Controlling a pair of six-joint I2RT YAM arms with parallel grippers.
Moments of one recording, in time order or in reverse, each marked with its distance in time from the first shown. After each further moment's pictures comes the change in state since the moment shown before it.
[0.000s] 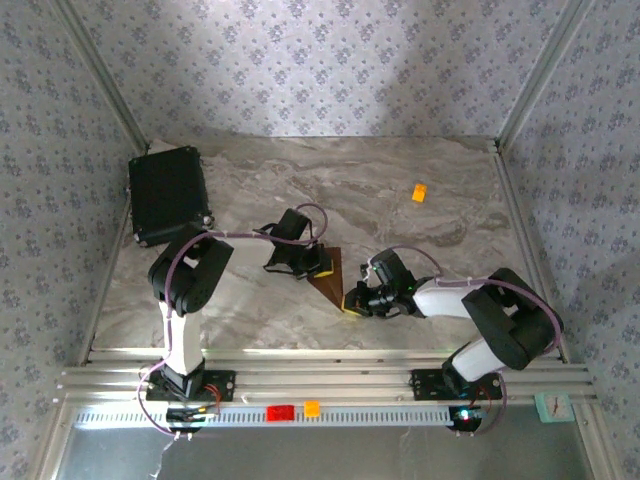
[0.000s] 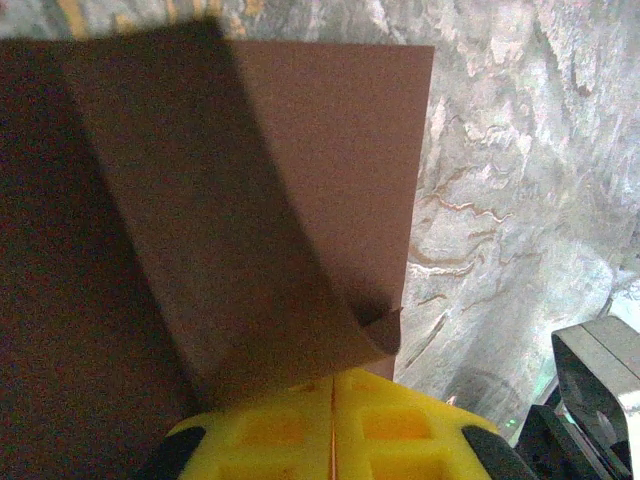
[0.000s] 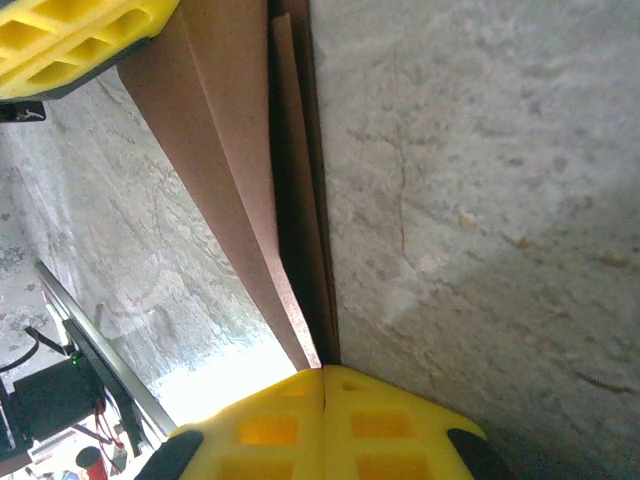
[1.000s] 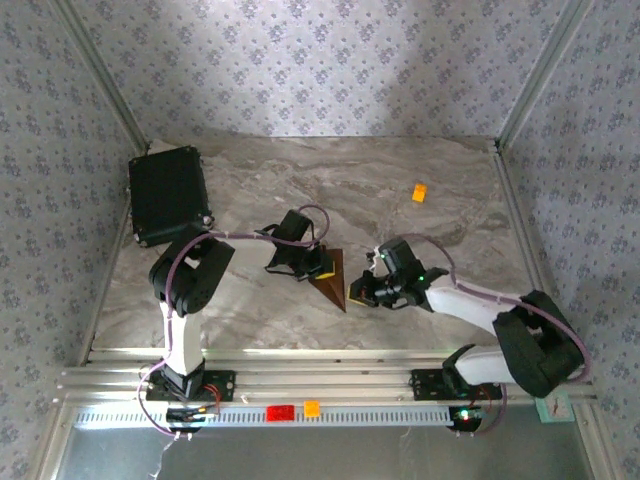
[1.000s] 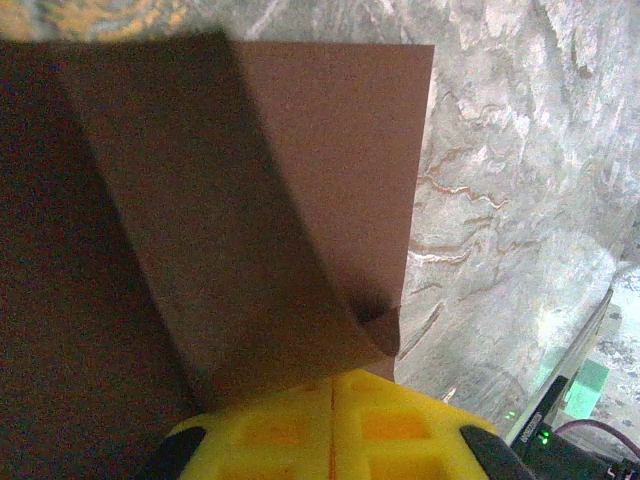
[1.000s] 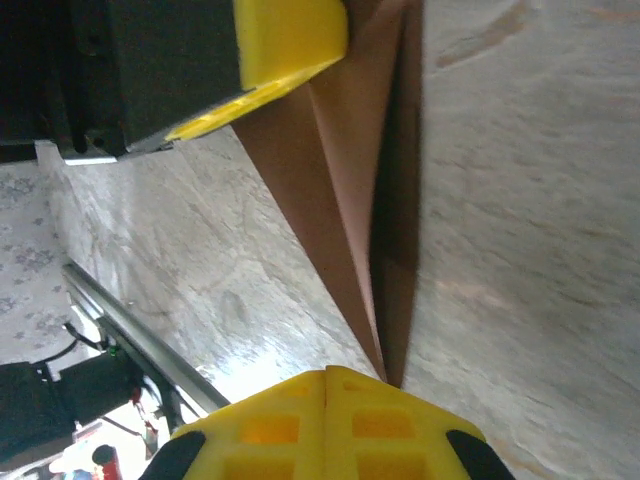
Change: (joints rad) left arm -0.013 0.002 0.000 0.001 0.005 0.000; right arm -0.045 -0.142 0.108 -0.237 -0.009 -0.051
